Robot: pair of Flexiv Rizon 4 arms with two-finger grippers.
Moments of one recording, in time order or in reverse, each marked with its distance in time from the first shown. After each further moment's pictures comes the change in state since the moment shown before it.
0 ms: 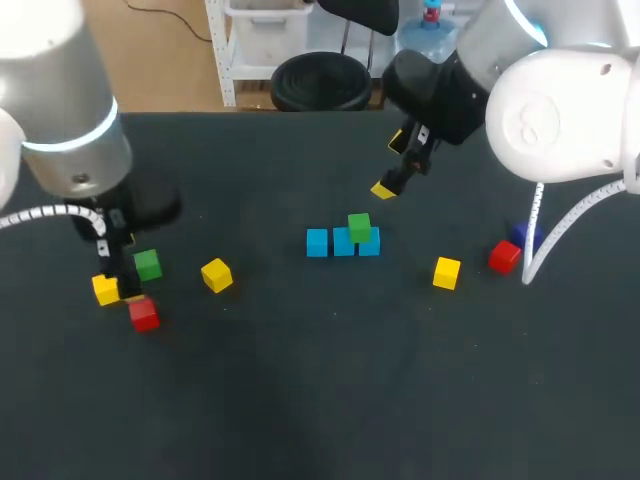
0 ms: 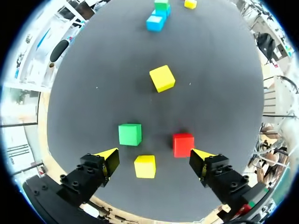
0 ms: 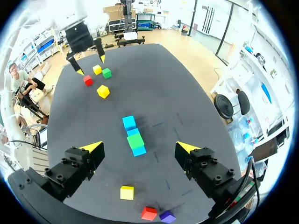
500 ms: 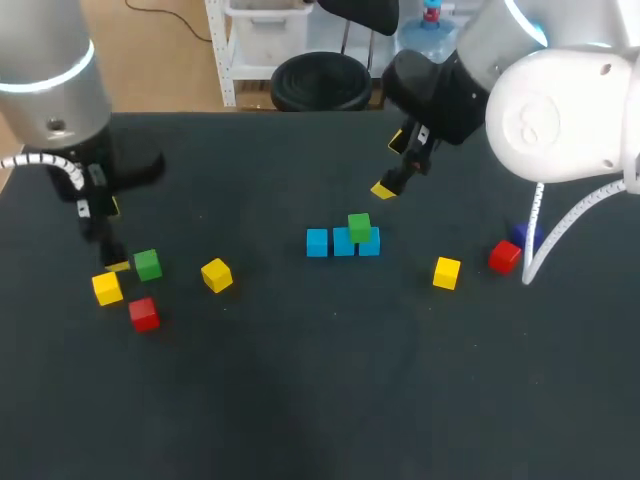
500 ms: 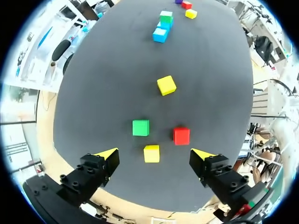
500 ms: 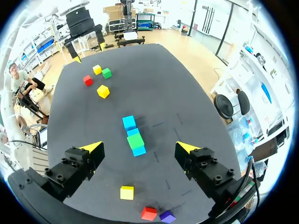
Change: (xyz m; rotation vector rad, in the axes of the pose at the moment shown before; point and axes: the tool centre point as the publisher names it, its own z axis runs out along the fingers) left arm 0.007 0.011 -0.052 0.035 -0.005 -0.030; right arm 0.000 0.000 0.000 0.000 0.000 0.000
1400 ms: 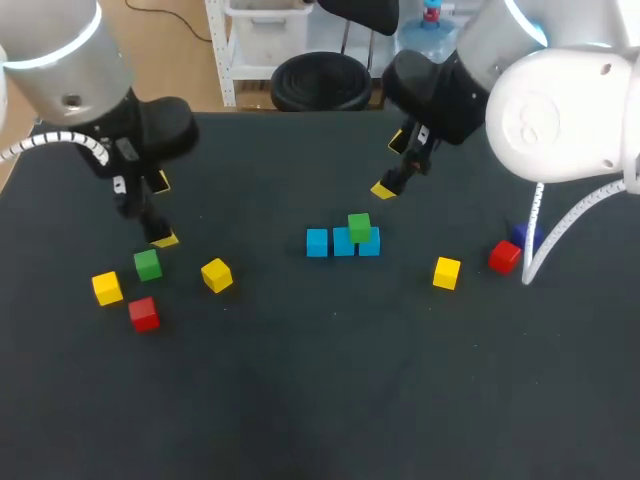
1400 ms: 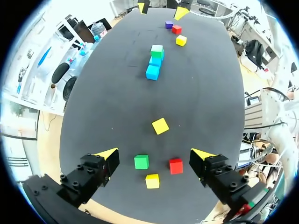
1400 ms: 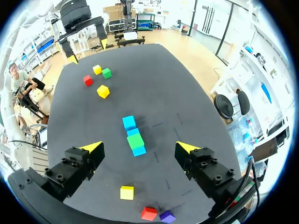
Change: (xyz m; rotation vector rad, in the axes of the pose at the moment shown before) left arm -0.068 -0.005 -0.032 -0.001 -0.182 0.081; right arm 0.000 0.000 0.000 0.000 0.000 0.000
